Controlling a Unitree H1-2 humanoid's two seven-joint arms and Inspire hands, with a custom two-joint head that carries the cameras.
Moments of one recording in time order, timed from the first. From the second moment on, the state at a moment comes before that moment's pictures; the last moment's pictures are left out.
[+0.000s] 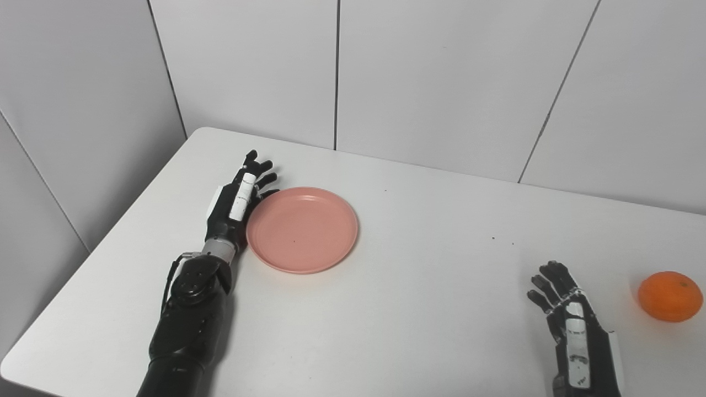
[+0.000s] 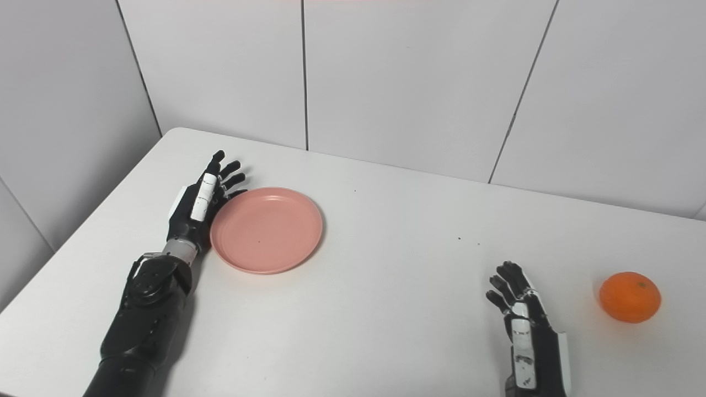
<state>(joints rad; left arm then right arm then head) -0.39 0.22 0.21 0.43 -0.26 -0.04 -0.11 0.08 0.04 0.02 -0.10 0.07 -0.18 0.05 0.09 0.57</state>
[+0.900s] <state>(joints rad) -0.36 0.15 0.17 0.33 -0.32 0.06 -0.17 0.08 0.14 0.09 -0.11 -0.02 -0.15 -0.02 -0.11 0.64</state>
